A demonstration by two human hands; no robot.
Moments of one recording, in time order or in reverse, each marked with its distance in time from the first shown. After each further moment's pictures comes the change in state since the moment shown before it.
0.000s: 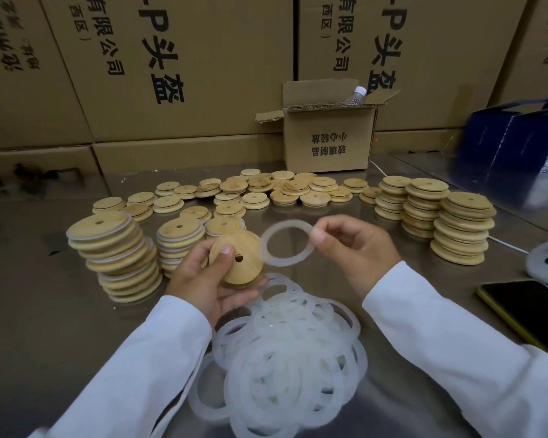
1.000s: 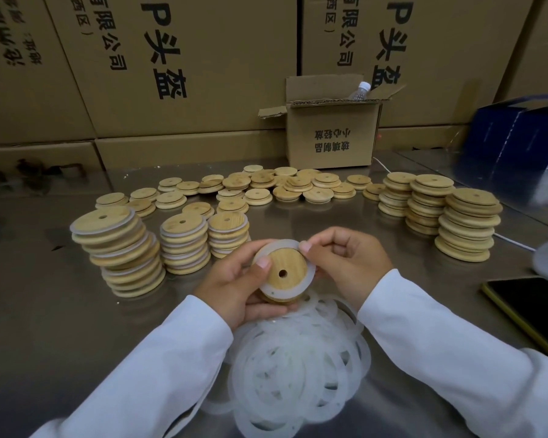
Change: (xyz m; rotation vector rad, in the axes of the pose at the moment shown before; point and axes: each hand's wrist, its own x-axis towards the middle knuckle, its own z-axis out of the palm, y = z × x) left_hand -0.012 -0.002 0.012 0.162 -0.317 -0.019; right_hand -0.007 0.002 0.015 0.006 0.041 0.247
